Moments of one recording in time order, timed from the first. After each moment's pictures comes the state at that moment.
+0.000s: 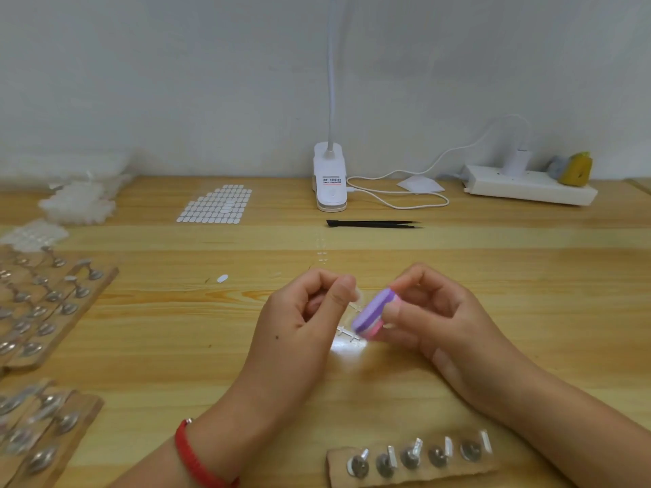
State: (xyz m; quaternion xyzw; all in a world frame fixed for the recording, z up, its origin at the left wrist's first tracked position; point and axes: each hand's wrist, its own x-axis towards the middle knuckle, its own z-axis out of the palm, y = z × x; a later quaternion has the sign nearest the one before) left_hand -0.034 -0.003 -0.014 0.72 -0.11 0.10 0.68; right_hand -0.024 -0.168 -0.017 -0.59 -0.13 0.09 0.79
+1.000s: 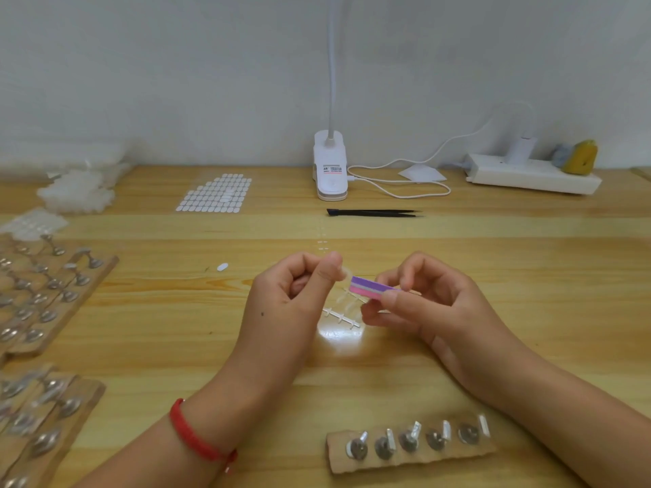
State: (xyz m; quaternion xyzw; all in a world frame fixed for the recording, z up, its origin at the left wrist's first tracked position) left_hand -0.031 -0.001 -0.010 0.69 -0.06 0.12 0.71; right_hand -0.025 -0.166 -0.016 -0.59 -0.12 0.08 0.80
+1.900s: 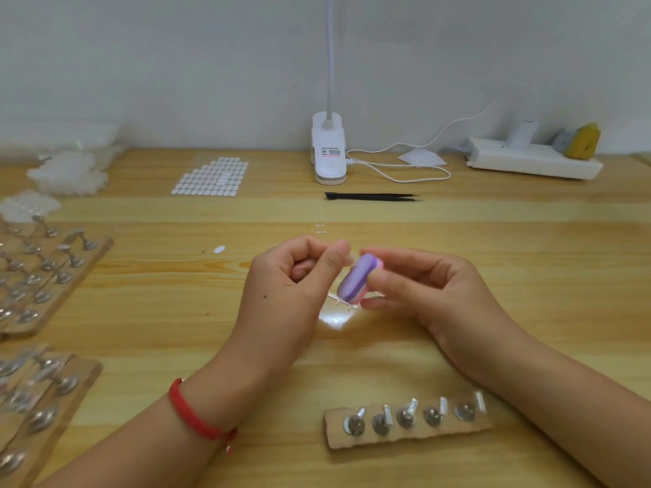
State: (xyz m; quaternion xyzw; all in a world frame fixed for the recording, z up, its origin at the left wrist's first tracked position) left_hand -0.031 -0.003 -0.014 0.72 -0.07 0.11 0.68; right_hand -0.027 -0.162 -0.014 -0.60 -0.10 0.09 0.79
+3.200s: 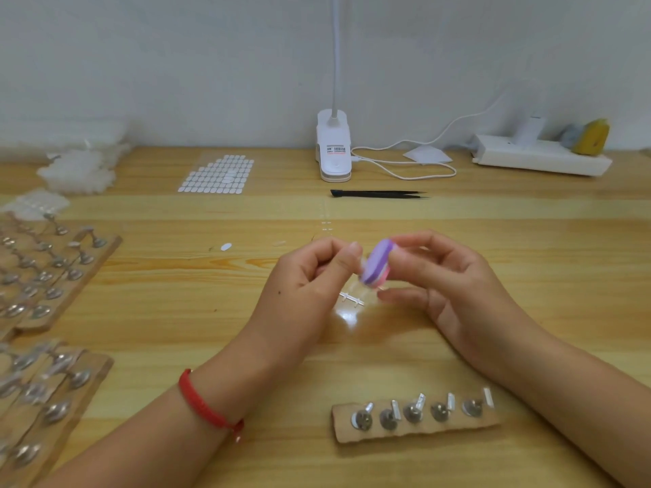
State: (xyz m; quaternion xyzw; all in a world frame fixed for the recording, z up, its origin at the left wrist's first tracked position) left_hand -0.031 0.001 -0.013 0.73 -0.12 0.04 0.67; right_hand -0.024 -0.164 -0.013 -0.58 -0.10 0.08 0.80
